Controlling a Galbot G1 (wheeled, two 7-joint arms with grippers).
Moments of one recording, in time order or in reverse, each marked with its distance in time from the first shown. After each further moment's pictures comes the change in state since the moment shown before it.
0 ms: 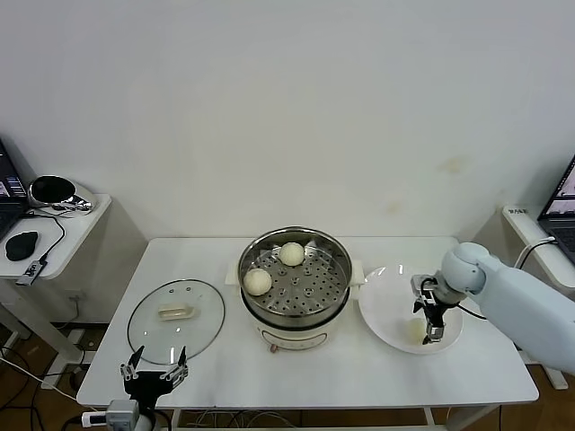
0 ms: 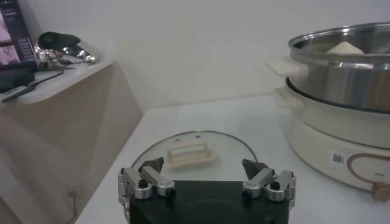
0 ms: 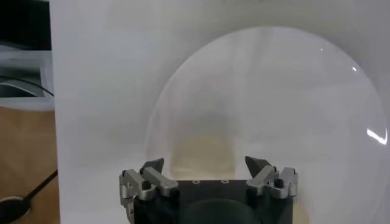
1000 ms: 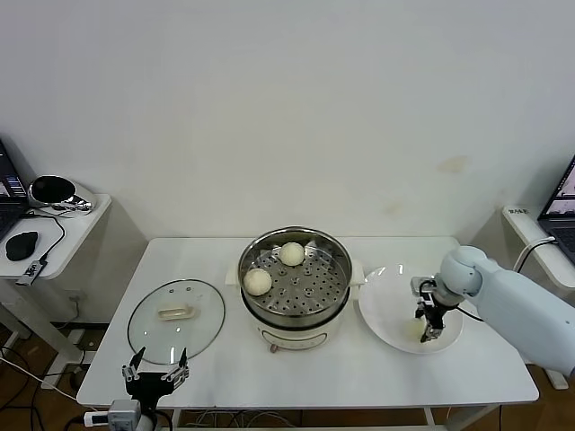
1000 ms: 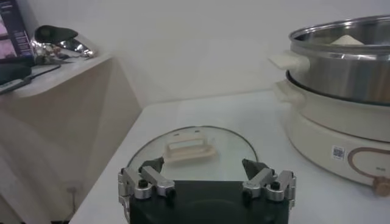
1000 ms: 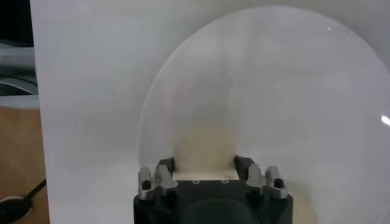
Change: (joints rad) left arm -0.007 -0.002 0.001 0.010 -0.001 0.000 0.000; right arm 0.013 0.002 -0.003 -0.027 0.015 -0.005 0.001
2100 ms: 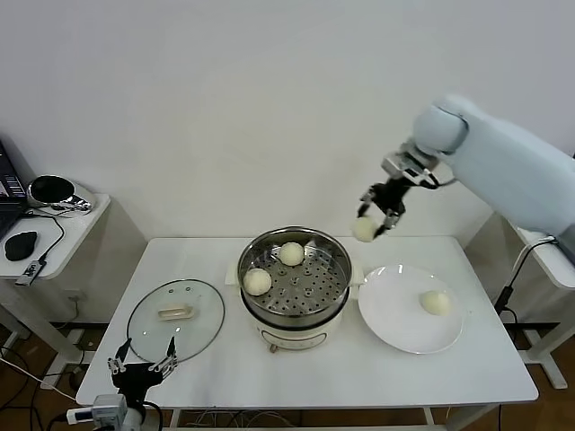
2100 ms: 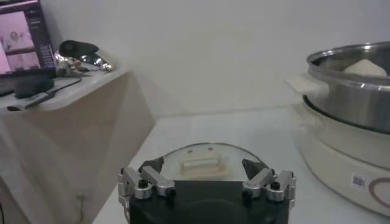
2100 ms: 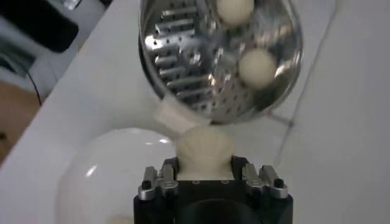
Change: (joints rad) left arm -0.006 -0.012 -0.045 -0.055 -0.043 -0.001 -0.021; right arm 0.772 0.331 -0.410 -0.091 0.335 0.677 -0.180
